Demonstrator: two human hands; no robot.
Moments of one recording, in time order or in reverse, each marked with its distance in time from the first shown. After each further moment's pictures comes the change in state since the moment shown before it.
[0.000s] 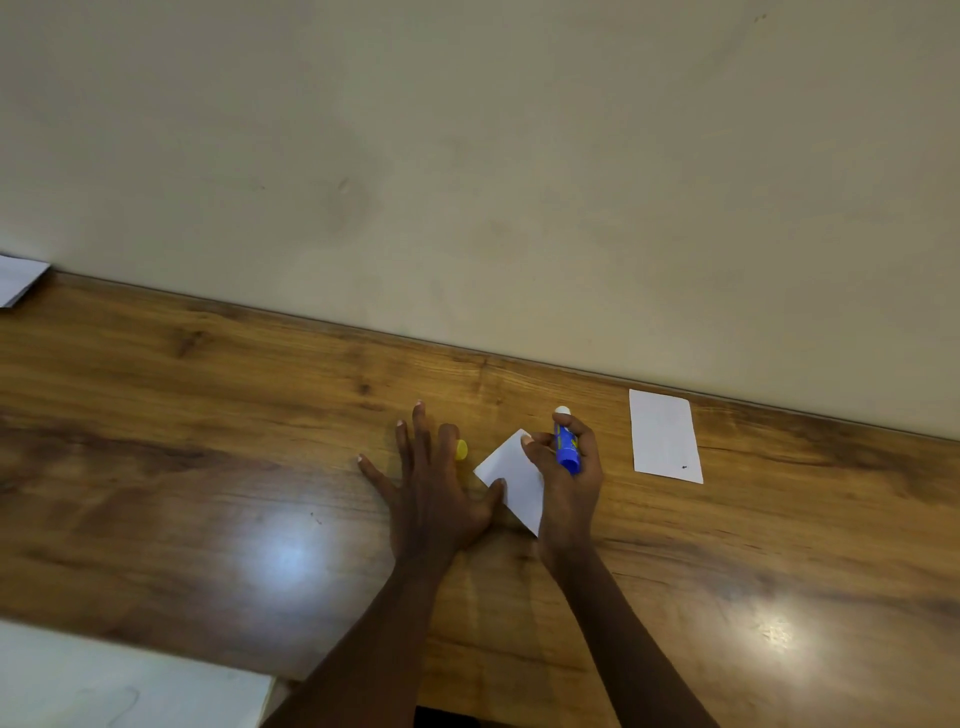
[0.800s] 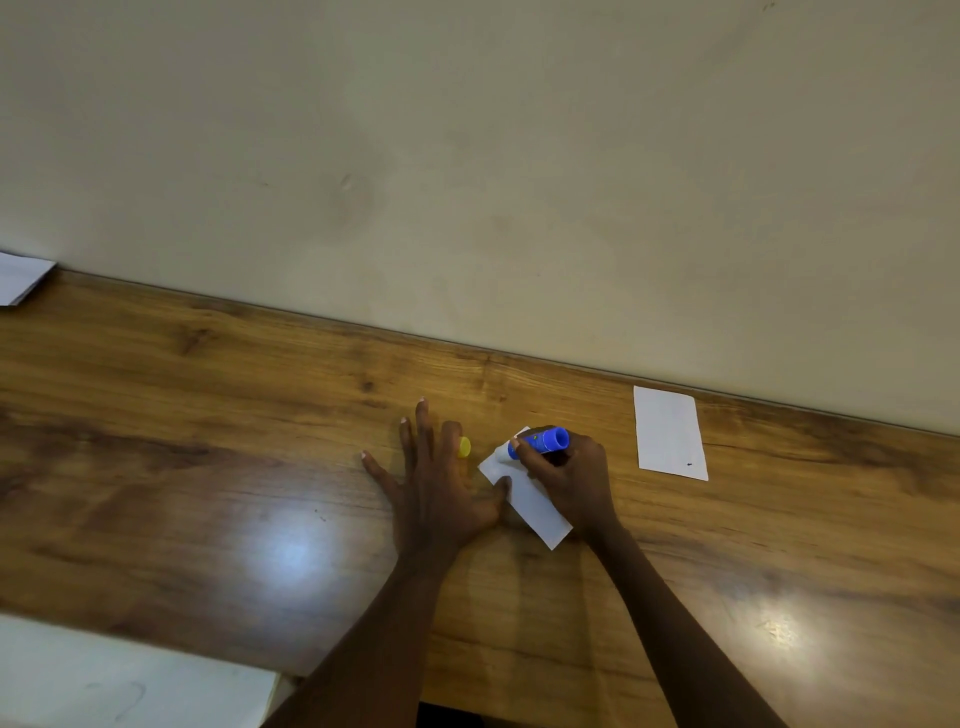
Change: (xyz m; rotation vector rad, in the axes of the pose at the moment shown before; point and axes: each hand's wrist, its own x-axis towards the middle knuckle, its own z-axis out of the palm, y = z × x) left_hand 0.000 -0.004 0.005 -0.012 0.036 0.020; right_hand 0.028 0.000 -0.019 -0.610 -0.350 -0.373
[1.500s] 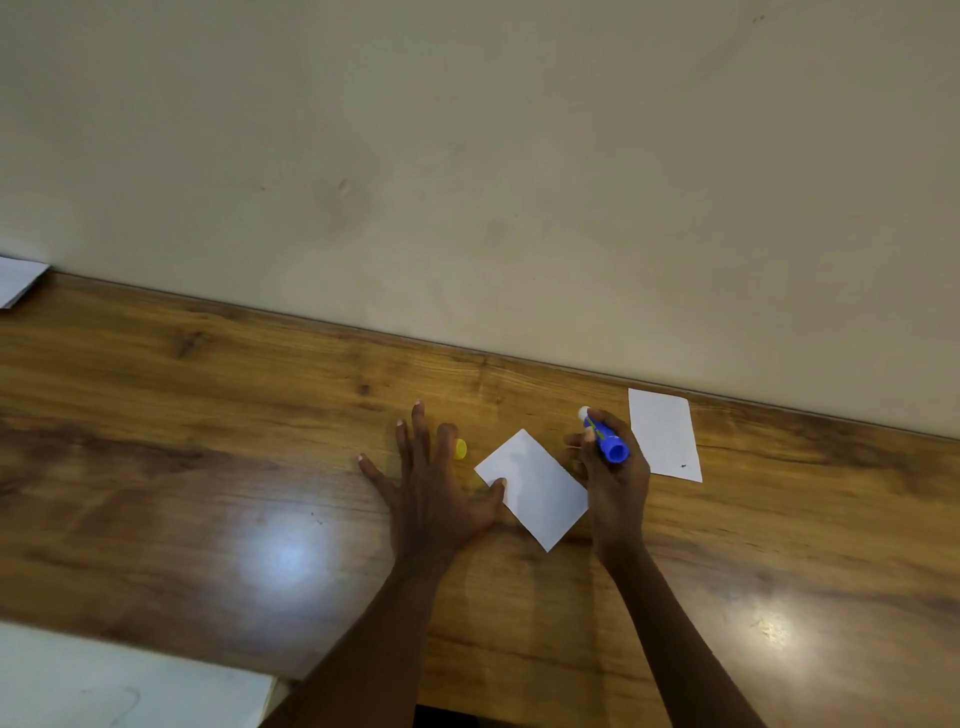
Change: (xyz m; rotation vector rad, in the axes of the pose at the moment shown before) left_hand -0.001 0.002 -0.002 0.007 0.011 0.001; right_hand -0.012 0.002 -0.018 0.361 0.347 0.233
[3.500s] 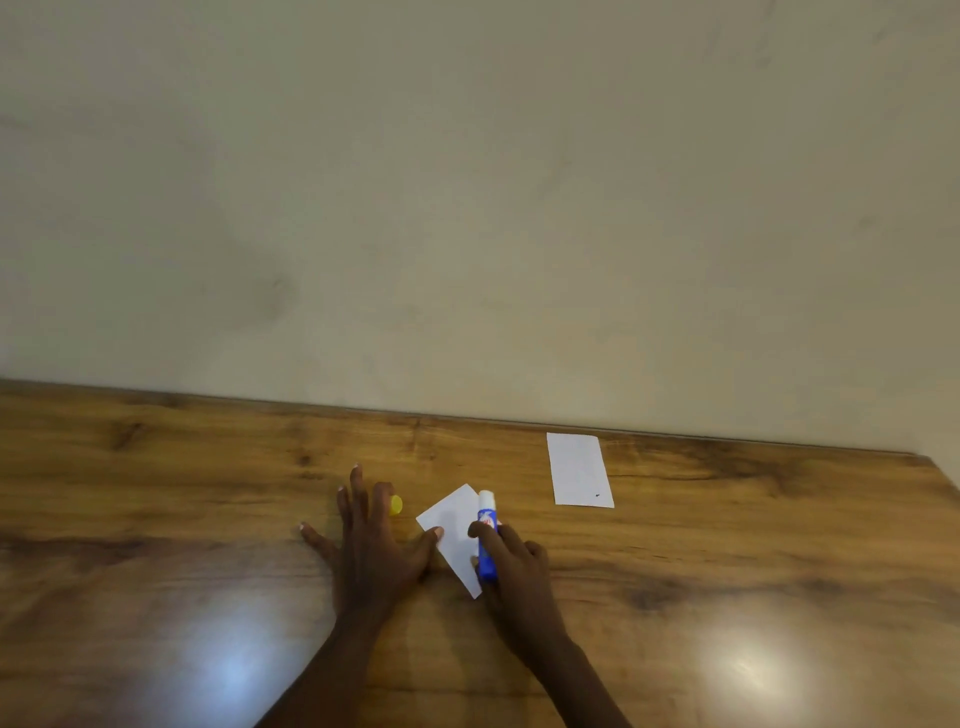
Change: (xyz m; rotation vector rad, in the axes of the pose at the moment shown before) left_hand -0.002 0.002 -0.003 -0.033 -0.014 -0.005; right_hand -0.052 0.016 -0.015 -0.831 -0.444 -0.235
